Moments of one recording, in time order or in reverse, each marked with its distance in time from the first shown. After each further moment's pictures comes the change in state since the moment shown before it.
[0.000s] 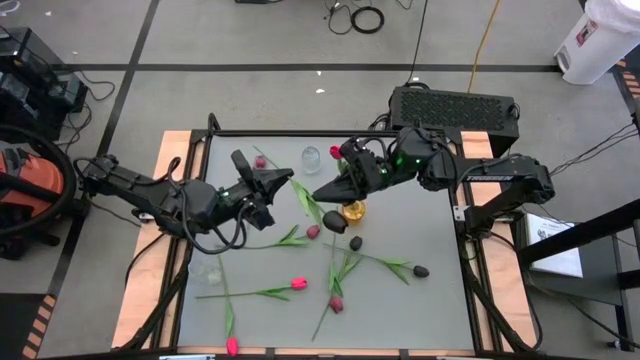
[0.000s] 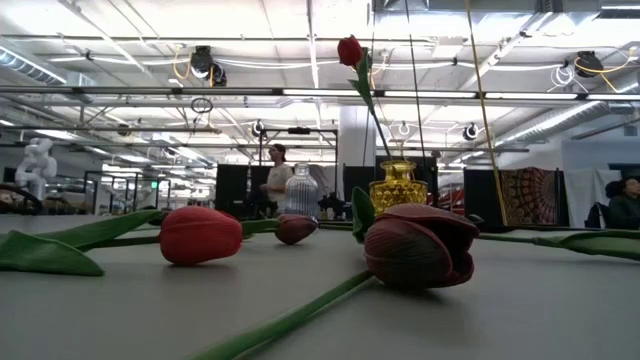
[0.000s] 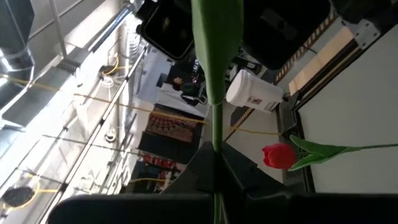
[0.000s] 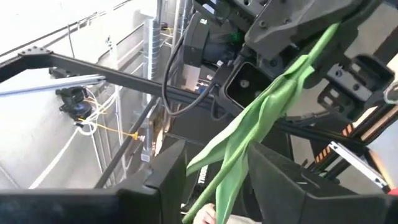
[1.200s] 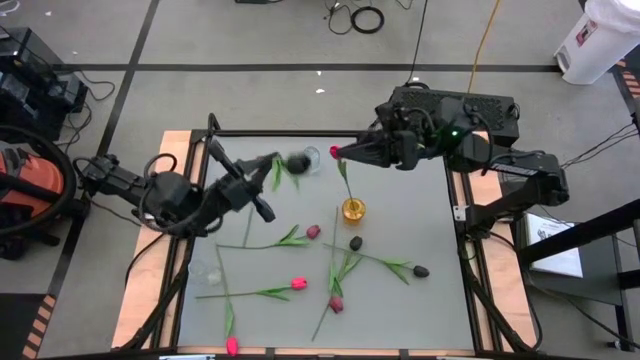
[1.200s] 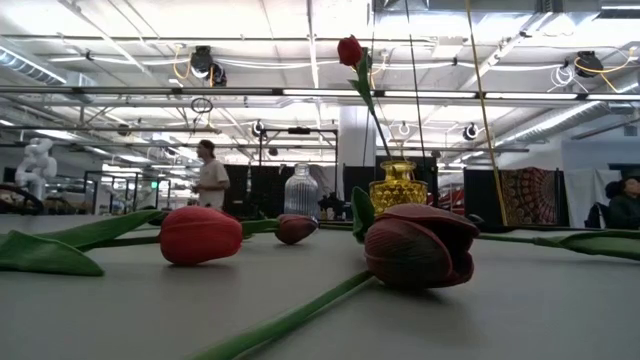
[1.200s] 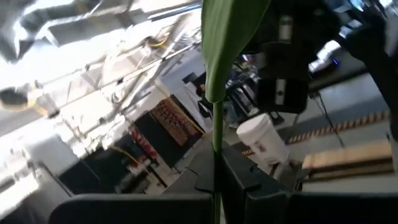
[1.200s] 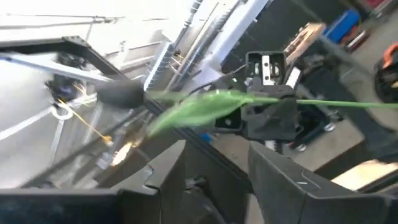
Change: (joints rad) left arm -0.027 -0.002 0.000 0.398 -0.089 -0.230; right arm -0.136 -0.143 0.001 -0.044 0.009 -0.359
